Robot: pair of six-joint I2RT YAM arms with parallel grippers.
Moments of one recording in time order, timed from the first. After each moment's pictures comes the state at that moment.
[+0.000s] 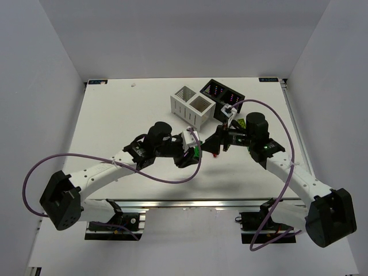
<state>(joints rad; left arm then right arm) -0.81 1.29 0.88 -0.07 0.51 0.25 0.44 1.13 0.74 0.07 -0.83 0.39</state>
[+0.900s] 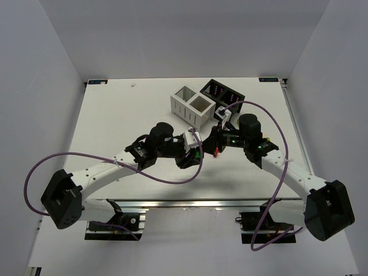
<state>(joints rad) -0.82 1.30 0.88 -0.05 0.51 0.23 0.51 1.19 0.74 0.10 -0.77 0.38</state>
